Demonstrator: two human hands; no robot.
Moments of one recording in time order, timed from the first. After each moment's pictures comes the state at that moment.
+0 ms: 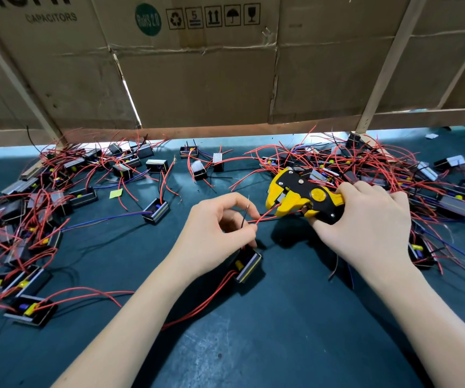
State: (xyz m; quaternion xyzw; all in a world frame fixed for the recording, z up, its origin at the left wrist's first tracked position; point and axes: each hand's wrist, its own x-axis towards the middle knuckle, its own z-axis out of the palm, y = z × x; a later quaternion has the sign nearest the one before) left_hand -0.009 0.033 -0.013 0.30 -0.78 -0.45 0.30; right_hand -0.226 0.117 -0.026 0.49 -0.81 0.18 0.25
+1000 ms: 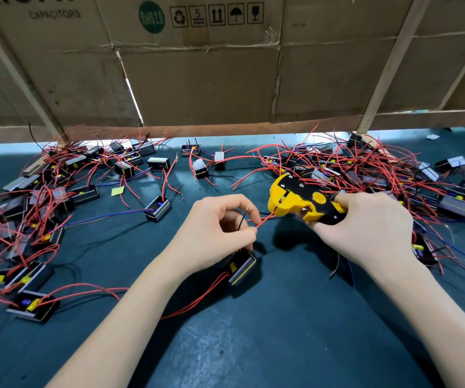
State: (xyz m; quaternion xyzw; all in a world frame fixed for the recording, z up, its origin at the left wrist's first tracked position) left_hand -0.004 0.032 -0.005 0.30 -0.82 -0.41 0.27; right_hand -0.215 0.124 -0.012 0.51 -0.81 0.22 0.18
